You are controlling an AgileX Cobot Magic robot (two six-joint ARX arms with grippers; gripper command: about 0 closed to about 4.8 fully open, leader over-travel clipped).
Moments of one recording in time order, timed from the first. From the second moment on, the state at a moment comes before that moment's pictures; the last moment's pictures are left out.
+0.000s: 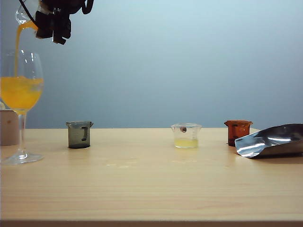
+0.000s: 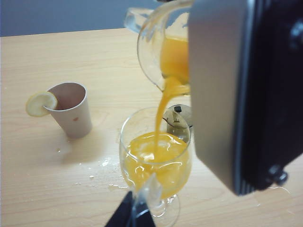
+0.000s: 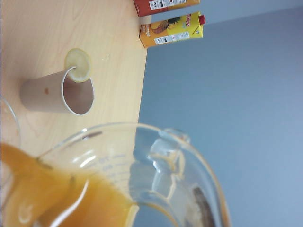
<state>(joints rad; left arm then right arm) -0.14 0.65 0.82 -0.51 0.00 0.05 0.93 2.17 2.10 -0.14 0.04 -1.39</state>
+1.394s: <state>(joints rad) -0.14 0.65 0.82 -0.51 0.00 0.05 0.91 2.21 2.10 0.04 -0.06 -1.75</state>
